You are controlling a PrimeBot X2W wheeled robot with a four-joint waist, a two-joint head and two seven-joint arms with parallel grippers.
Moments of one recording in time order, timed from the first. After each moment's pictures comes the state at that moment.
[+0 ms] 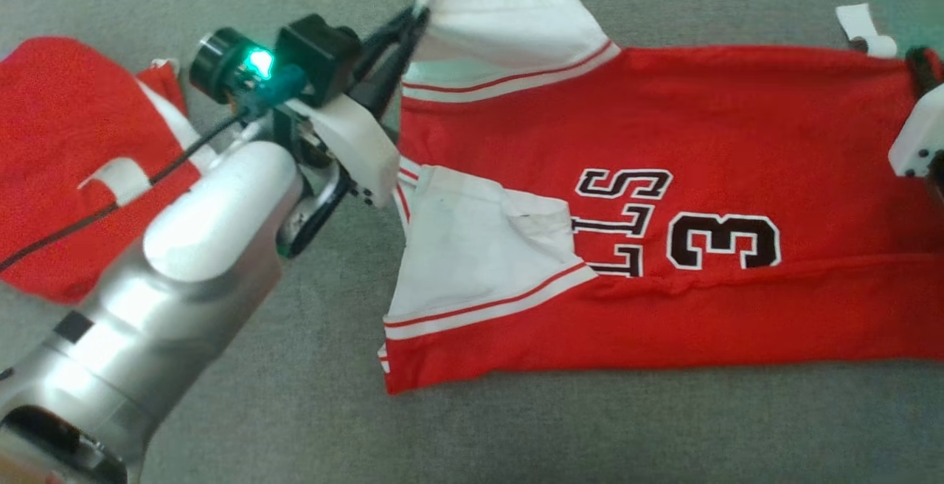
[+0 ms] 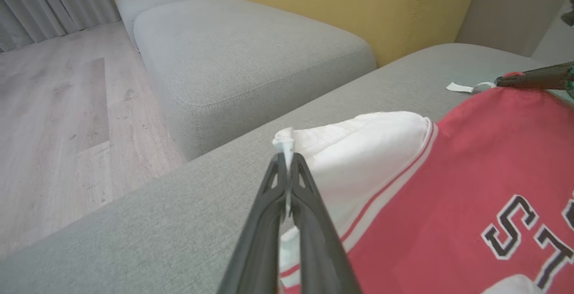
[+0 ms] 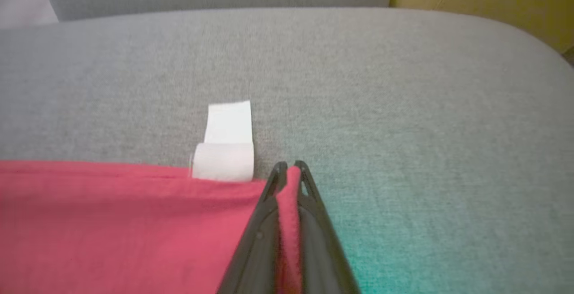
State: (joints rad) left arm -0.96 0.32 -0.94 0.46 -0.64 -0.01 0.01; right arm -0.77 -0.43 0.10 0.85 0.33 0.13 0.23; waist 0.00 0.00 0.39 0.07
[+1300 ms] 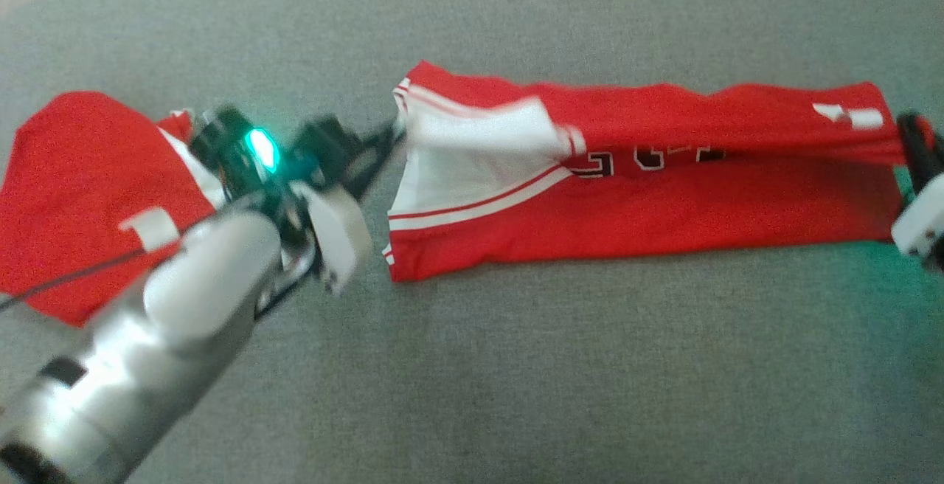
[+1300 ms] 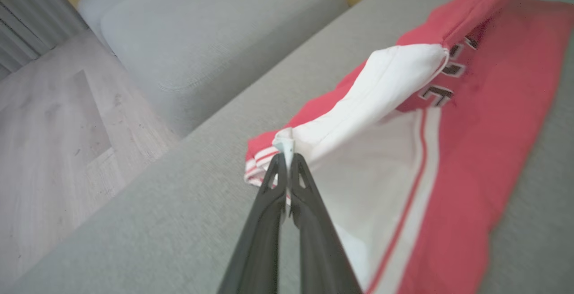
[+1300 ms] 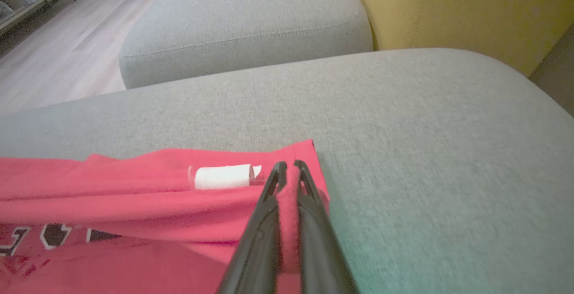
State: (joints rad) left arm -0.93 0.37 -1.07 0.61 -0.56 -0.10 -0.01; right arm -0.59 -0.54 0.29 0.73 0.69 0.13 0.05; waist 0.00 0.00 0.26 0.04
